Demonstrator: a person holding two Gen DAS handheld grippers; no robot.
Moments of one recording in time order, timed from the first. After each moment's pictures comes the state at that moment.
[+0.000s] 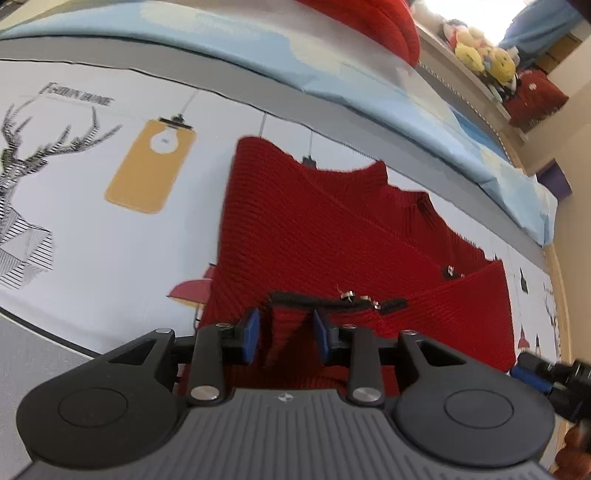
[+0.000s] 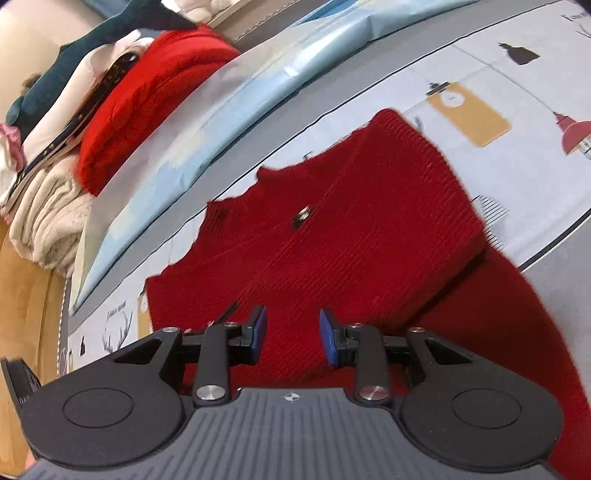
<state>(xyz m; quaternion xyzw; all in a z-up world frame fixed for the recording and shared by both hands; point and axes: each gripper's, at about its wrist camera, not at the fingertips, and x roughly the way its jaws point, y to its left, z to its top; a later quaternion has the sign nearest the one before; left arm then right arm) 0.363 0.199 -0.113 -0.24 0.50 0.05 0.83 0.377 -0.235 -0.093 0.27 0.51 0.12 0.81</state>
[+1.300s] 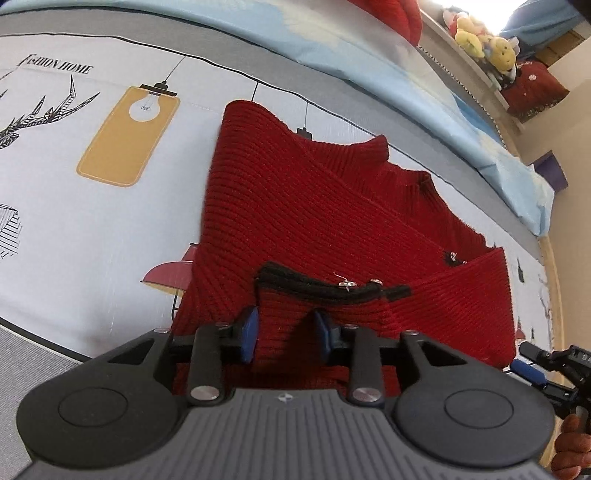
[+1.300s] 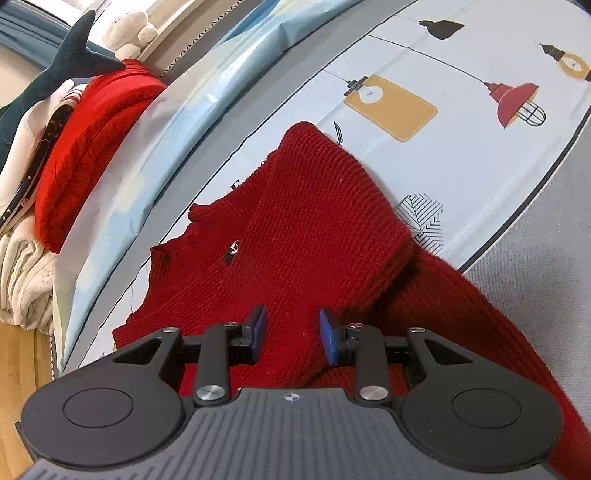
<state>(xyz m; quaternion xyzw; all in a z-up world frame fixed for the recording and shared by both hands) 0.374 0.194 -0.136 -0.25 0.52 0.03 0.82 0.396 -0.270 -0.115 0.32 0.52 0.04 0.79</state>
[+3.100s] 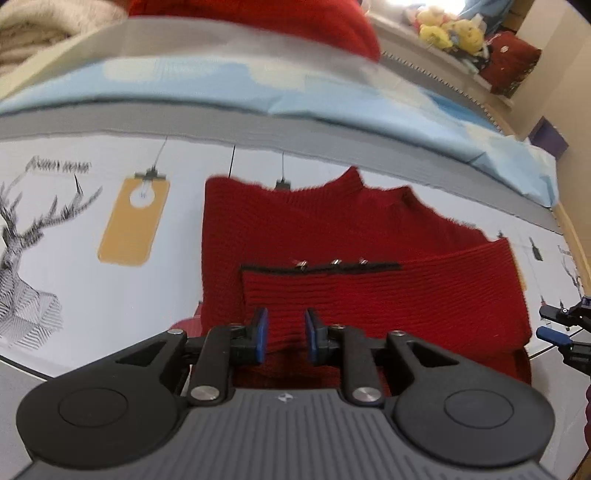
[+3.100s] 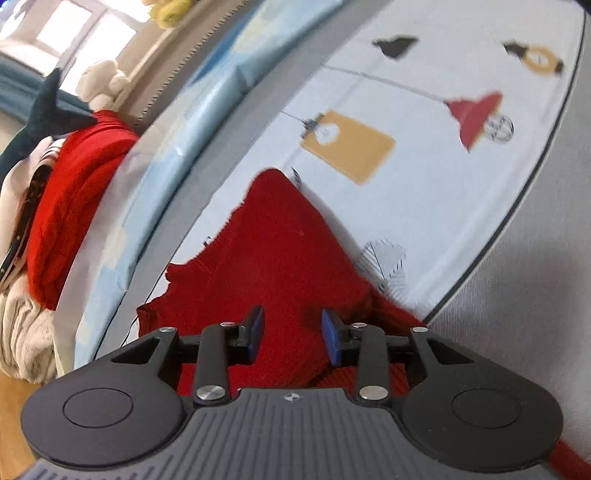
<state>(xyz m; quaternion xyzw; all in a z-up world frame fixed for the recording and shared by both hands) 0.367 0.169 -0.087 -0.13 0.47 0.04 0.87 0.408 -0.313 -0.120 0.36 0.48 -0.01 0.80</state>
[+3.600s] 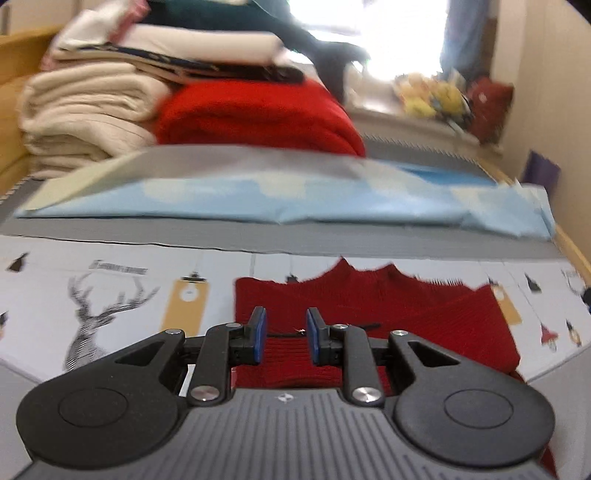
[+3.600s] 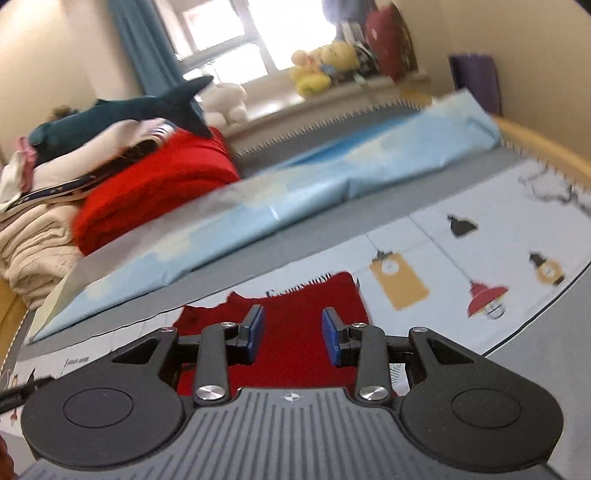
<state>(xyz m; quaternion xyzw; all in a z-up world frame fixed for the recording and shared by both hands) 0.284 0.121 0.006 -0.05 0.33 0.11 0.94 0.328 -0.281 0.003 0.15 0.33 0.08 0.93</state>
